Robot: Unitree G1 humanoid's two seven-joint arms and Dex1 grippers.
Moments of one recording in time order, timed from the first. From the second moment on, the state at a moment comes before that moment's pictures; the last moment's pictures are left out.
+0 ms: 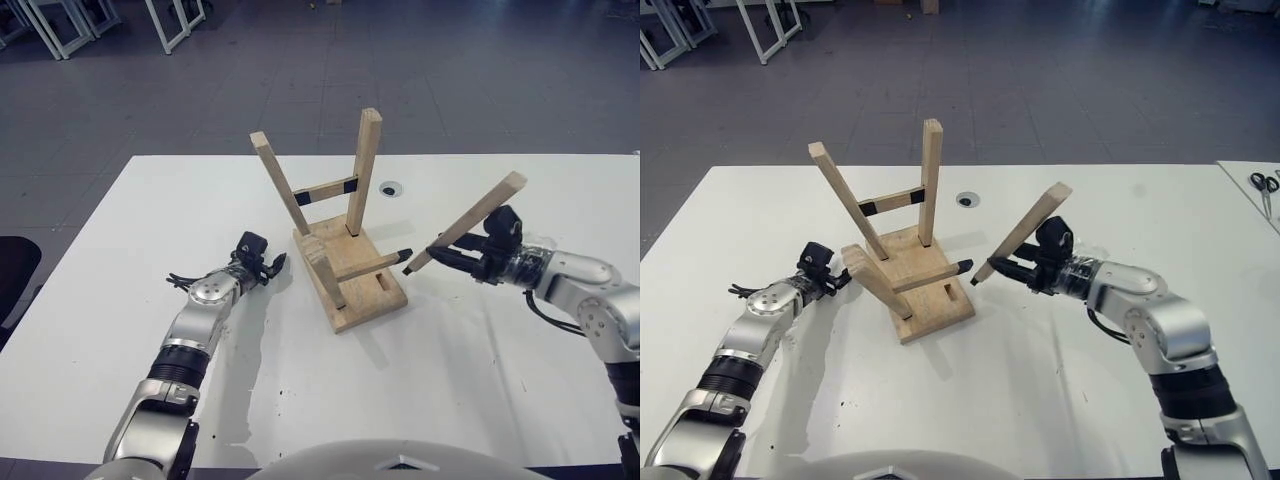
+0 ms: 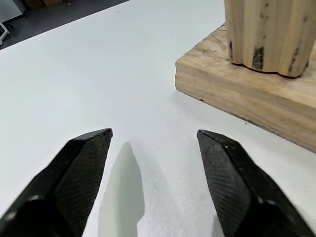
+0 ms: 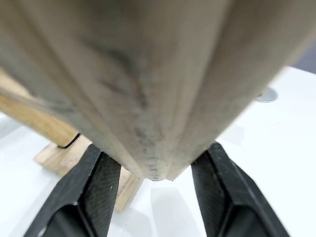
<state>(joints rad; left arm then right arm) -0.29 0.44 -0.14 0.44 -0.15 0.15 -0.36 -0.20 -0.75 0.10 -0.23 0.64 0.59 0.71</state>
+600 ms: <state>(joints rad) -0.38 0.35 -0.09 0.67 -0.13 -0.01 -0.50 -0.02 -0.66 0.16 -0.55 0.68 0.72 0.76</state>
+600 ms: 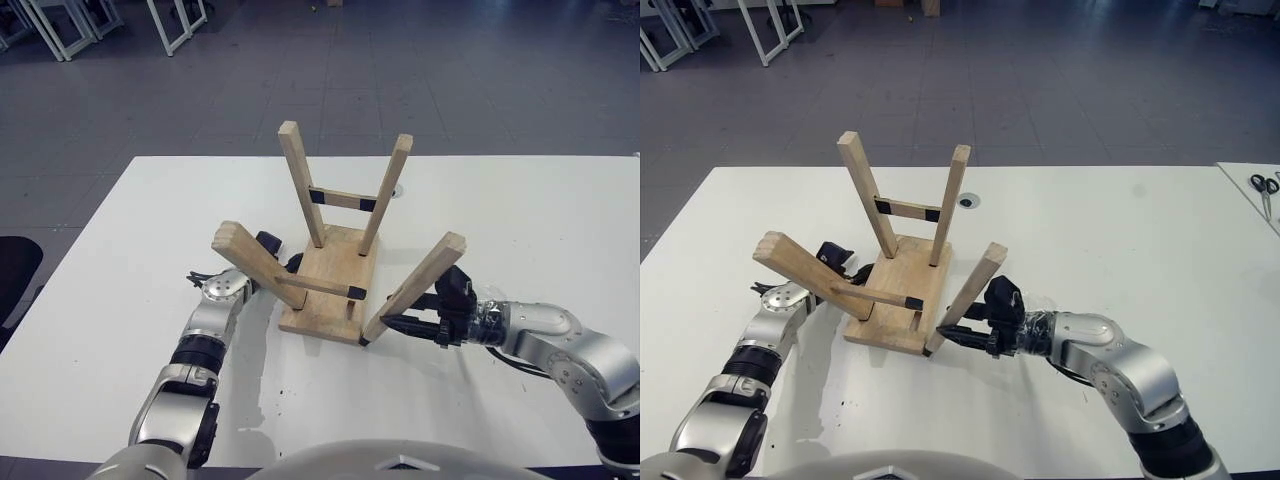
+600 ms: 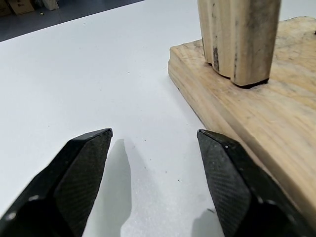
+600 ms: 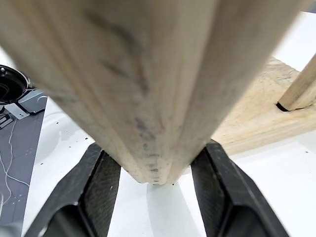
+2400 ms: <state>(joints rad) -1.07 0.85 0.06 0.02 -0.62 0.67 -1.22 -0.09 -0.62 0.26 -0.32 0.37 0.29 0.93</state>
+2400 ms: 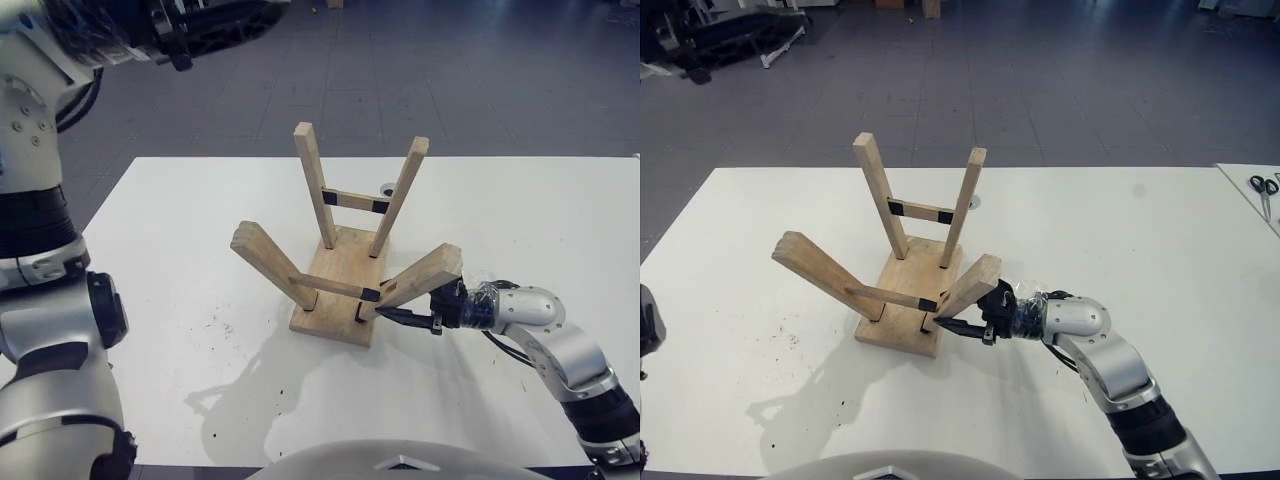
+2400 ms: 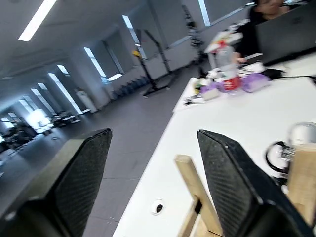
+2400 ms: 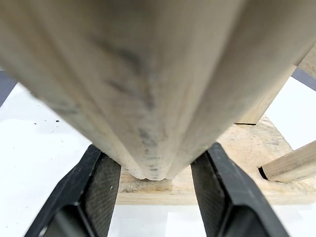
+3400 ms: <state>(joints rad) -0.82 0.83 -0.60 -0.47 -0.09 0.69 -1.26 -0.13 -0.57 0.31 -0.37 0.32 0.38 0.79</state>
